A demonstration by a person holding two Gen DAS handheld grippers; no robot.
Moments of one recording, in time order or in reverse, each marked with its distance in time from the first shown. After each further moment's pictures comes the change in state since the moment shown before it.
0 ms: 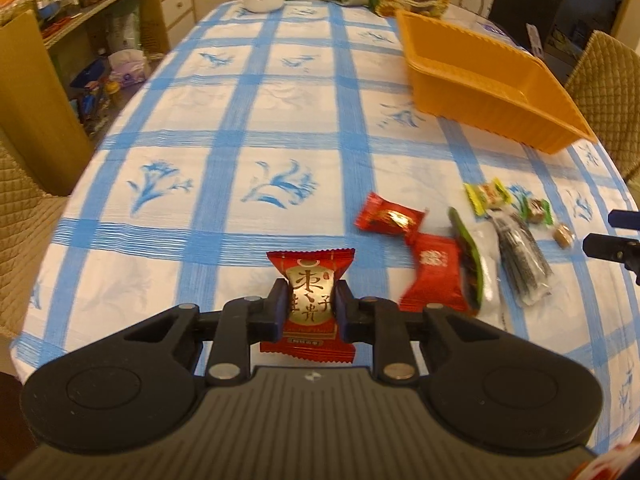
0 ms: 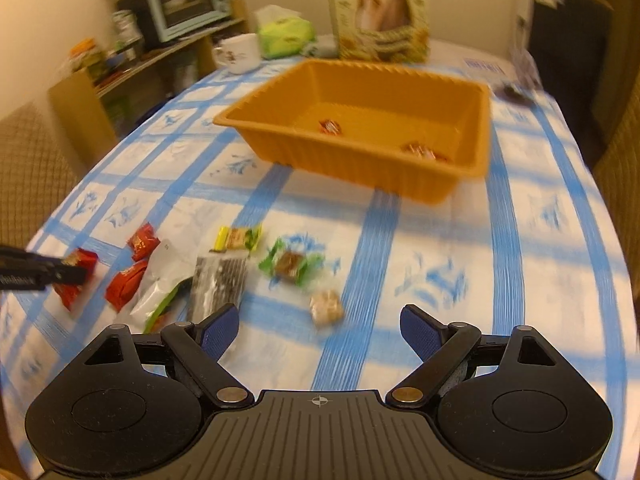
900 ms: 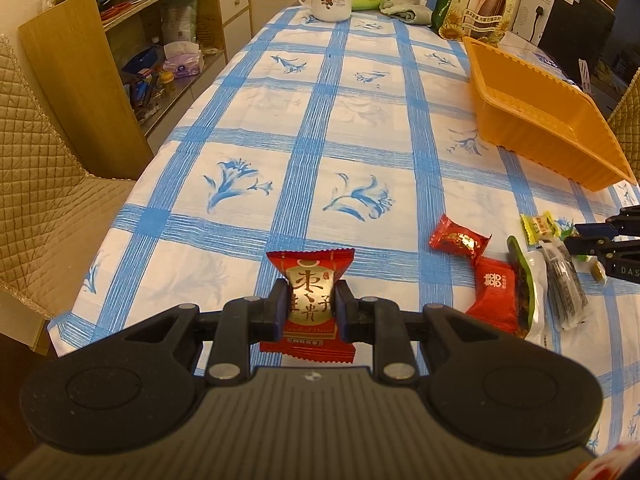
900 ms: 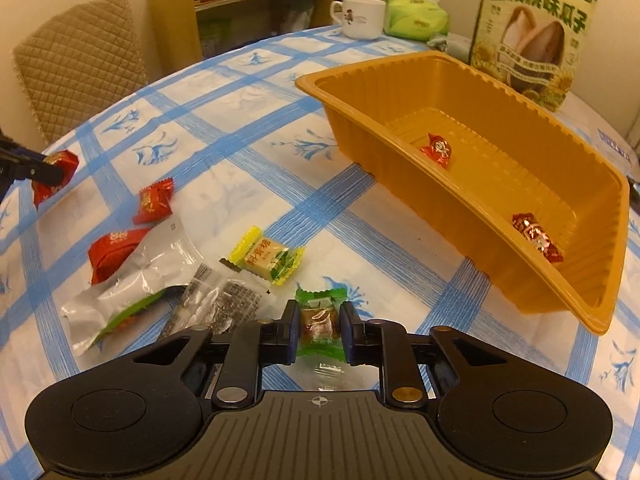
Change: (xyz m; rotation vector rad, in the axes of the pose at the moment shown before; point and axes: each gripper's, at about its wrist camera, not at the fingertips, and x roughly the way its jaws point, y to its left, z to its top) left arm -0.013 0.033 0.001 -0.099 -0.018 0.093; right arm 0.080 0.013 0.035 -0.304 0.111 0.143
